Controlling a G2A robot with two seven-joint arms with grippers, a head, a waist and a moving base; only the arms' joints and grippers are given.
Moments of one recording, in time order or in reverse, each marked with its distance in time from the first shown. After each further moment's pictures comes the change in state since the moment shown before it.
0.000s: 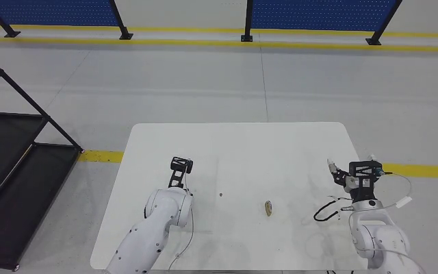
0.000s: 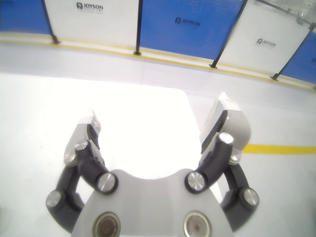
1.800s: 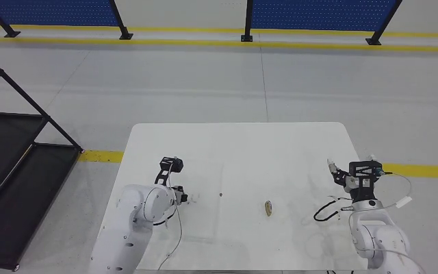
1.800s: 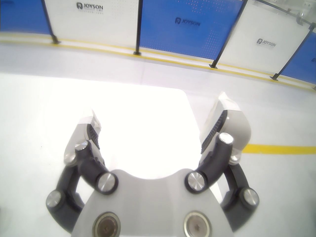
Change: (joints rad) left arm 0.074 -0.013 -0.264 -0.057 -0.397 -0.196 0.008; right arm 0.000 0.000 0.000 0.000 0.000 0.000 0.000
